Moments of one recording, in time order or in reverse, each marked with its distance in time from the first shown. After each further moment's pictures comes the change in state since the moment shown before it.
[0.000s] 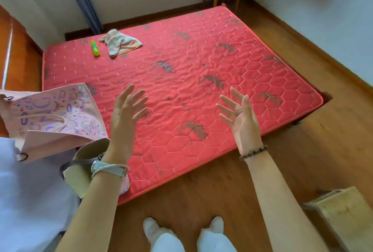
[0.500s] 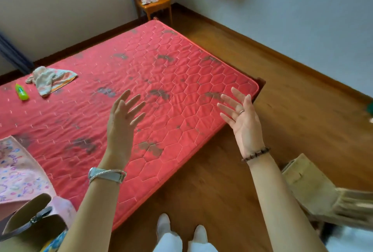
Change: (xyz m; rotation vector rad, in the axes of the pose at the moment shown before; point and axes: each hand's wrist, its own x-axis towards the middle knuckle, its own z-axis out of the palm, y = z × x) left_hand 0.005 -0.021 0.222 -0.052 -0.276 -0.095; right_hand -0.014 -0.064 -0.204 0.072 0.287 -0.100
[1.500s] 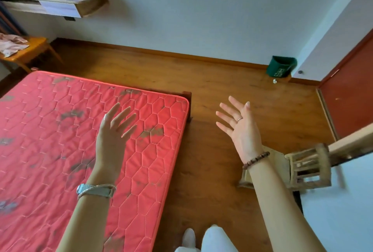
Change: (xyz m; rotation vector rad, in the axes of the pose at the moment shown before) left_hand 0.220 -0.065 0.240 -0.077 -0.479 -0.235; right_hand 0.131 -0.045 -0.162 0.159 0.622 -0.063
